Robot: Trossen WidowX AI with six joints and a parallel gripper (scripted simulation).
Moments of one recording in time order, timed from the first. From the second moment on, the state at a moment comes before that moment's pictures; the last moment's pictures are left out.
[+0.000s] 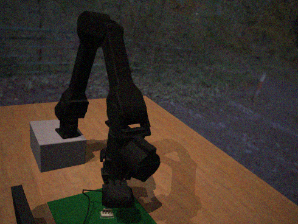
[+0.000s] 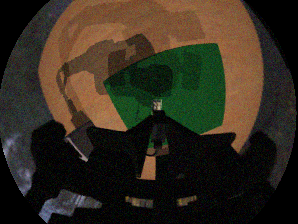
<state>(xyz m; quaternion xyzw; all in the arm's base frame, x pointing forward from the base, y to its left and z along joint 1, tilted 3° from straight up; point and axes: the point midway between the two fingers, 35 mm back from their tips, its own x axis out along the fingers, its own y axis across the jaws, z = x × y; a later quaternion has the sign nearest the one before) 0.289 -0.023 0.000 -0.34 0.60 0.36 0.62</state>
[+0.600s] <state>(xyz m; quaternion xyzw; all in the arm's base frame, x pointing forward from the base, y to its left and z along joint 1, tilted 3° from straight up) 0.289 -0.020 -0.021 -0.34 0.61 0.36 0.62</state>
